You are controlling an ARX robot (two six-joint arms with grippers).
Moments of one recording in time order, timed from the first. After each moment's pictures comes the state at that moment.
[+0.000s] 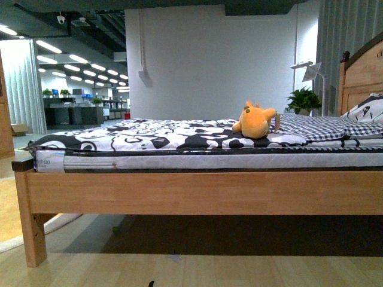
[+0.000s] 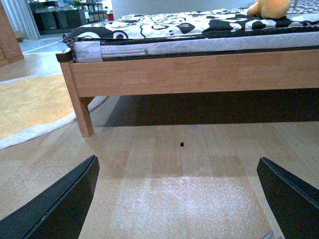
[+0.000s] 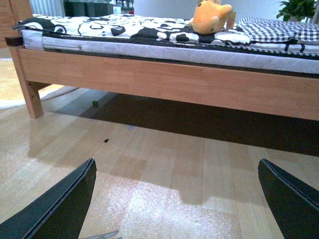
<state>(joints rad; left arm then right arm) -0.23 0.02 0.01 0.04 -0.18 0.09 0.06 0.00 0.01 0.03 -0.06 -0.04</state>
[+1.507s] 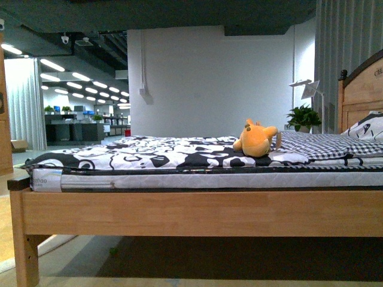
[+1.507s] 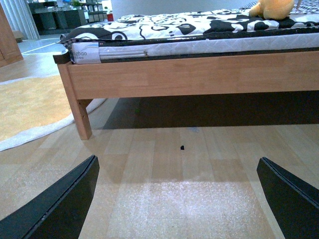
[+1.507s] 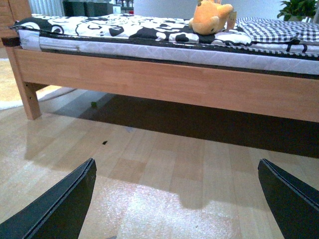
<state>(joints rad) -0.23 0.02 0.01 0.05 -0.18 0.09 0.06 0.00 0.01 0.03 -0.06 -0.04</state>
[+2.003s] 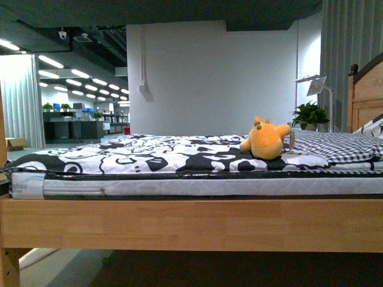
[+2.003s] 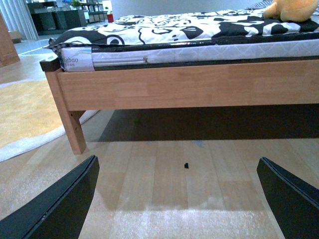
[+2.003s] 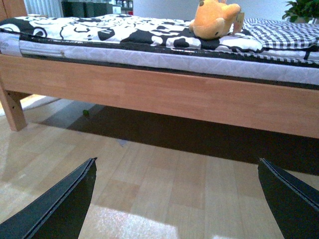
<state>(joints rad) -0.24 0.02 0.01 0.05 -0.18 0.09 0.06 0.00 0.01 0.03 -0.06 -0.04</state>
